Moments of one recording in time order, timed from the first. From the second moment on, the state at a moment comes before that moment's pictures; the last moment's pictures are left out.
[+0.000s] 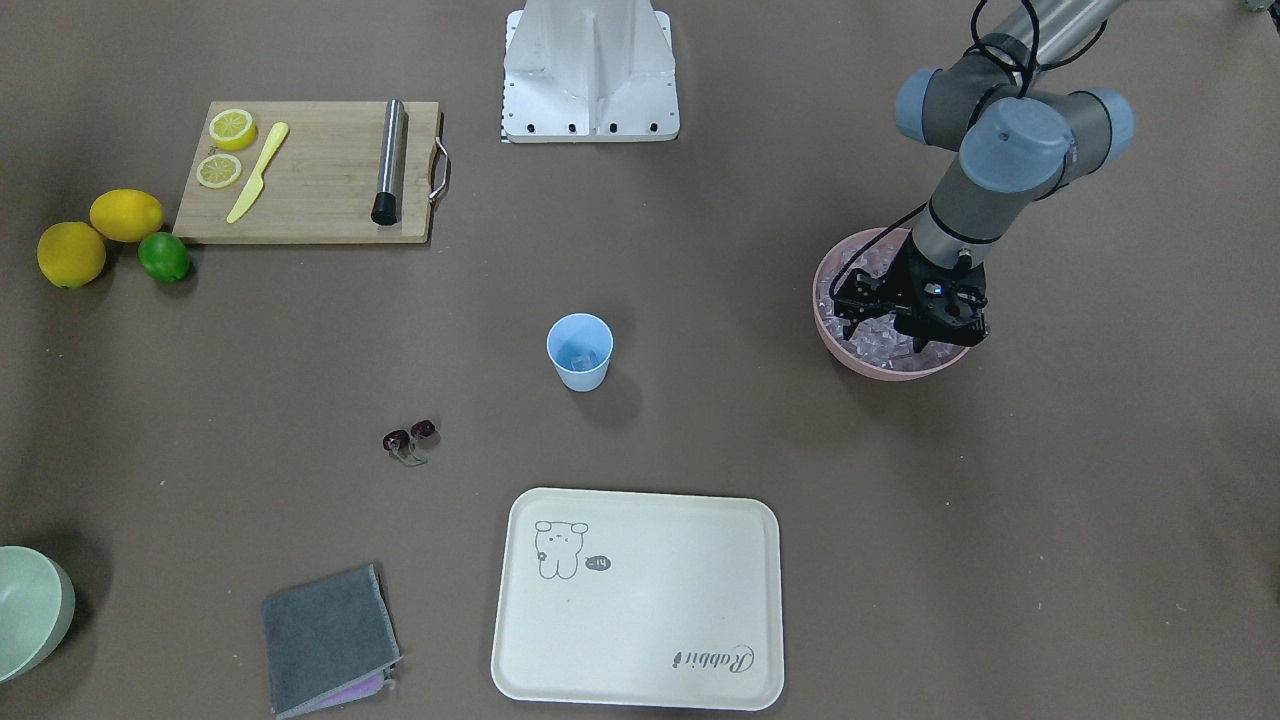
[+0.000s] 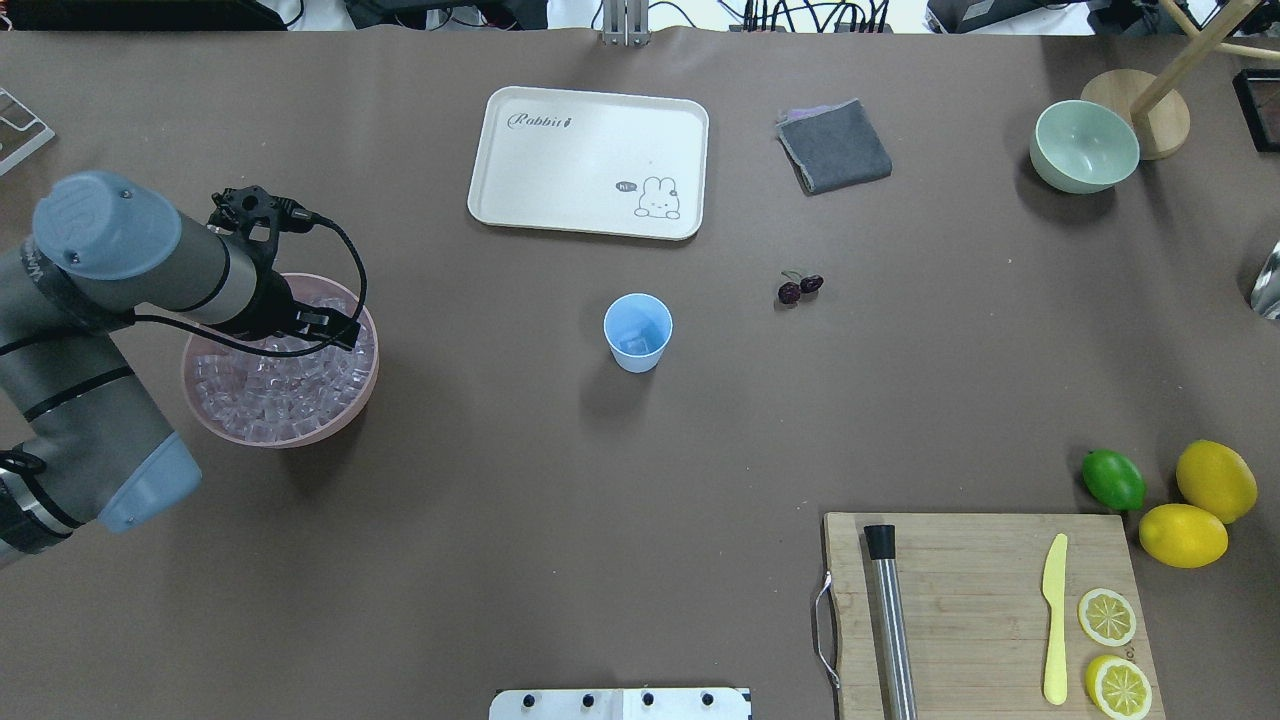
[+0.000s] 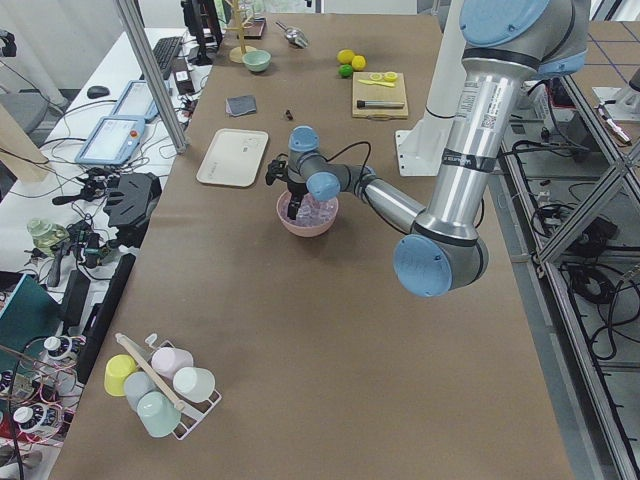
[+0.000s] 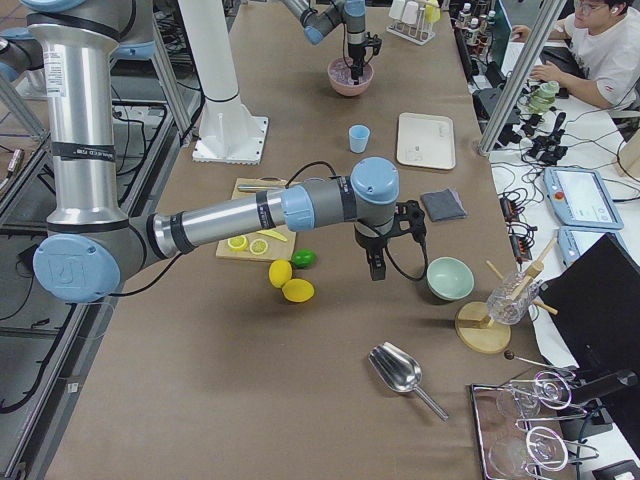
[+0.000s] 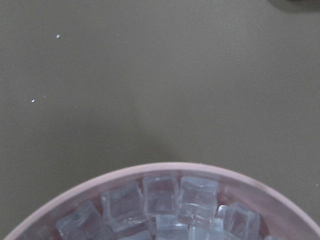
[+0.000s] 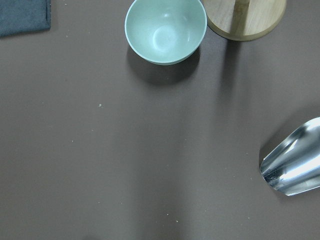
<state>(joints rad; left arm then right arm) -0.75 -1.84 -1.73 -1.94 -1.99 -0.85 1.50 -1.57 1.85 -1.60 2.45 0.05</state>
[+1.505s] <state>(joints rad) -0.87 -2.02 -1.88 -1.63 -2.10 -0.80 1.50 -1.58 1.87 -1.60 2.47 0.07</state>
